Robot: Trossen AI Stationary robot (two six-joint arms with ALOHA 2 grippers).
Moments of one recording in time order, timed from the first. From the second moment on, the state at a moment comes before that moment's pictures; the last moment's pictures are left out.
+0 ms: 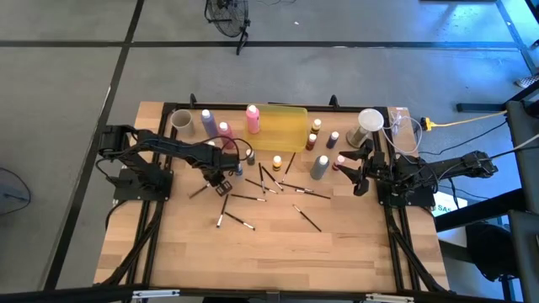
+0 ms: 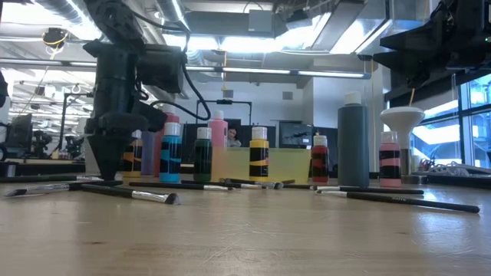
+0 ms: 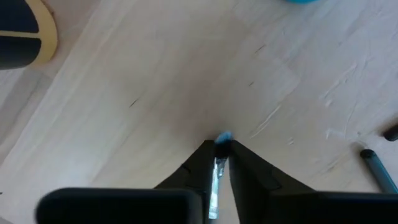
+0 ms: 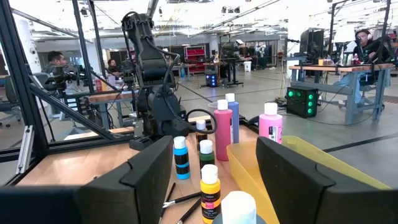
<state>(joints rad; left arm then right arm) 0.14 1.57 0.74 -0.72 -0.04 -0.59 0.20 0.23 0.06 0.30 0.43 0.04</state>
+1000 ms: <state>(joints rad) 0.09 1.32 0.84 -0.86 -0.15 -0.49 0.20 0.23 0.06 0.29 0.44 0.05</state>
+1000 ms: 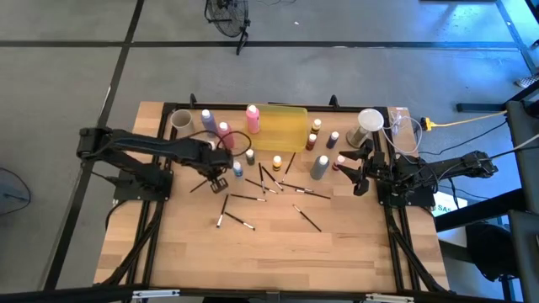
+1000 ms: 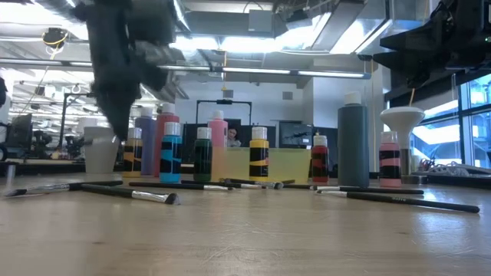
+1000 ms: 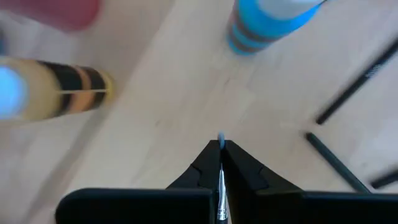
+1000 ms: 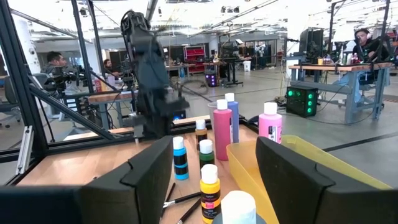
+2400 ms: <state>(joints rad) 0.29 0.45 0.53 -0.10 -1.09 0.10 0.20 0.24 0.06 0.28 0.43 0.07</state>
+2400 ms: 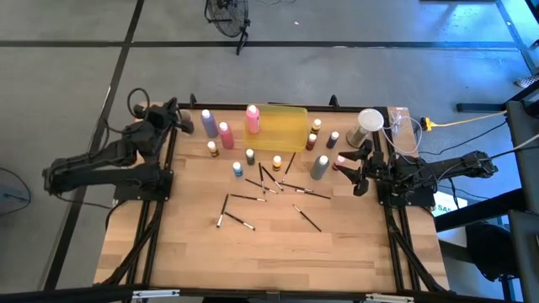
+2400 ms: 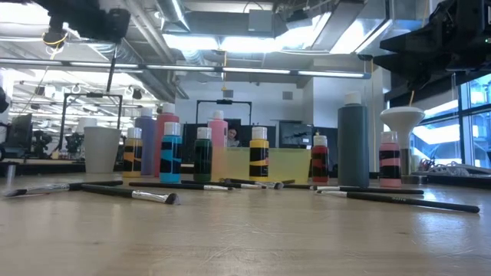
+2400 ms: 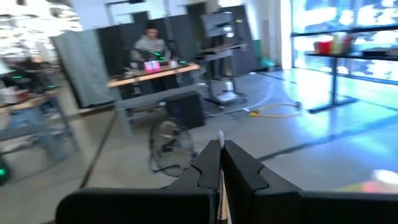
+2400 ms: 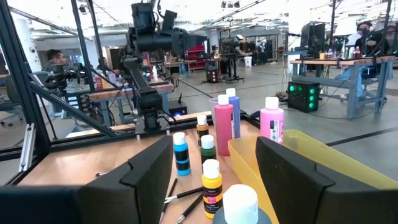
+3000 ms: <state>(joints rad) 0.61 0.43 0.28 0.11 -0.85 0.03 0.20 0.24 0.06 0.27 0.44 0.12</state>
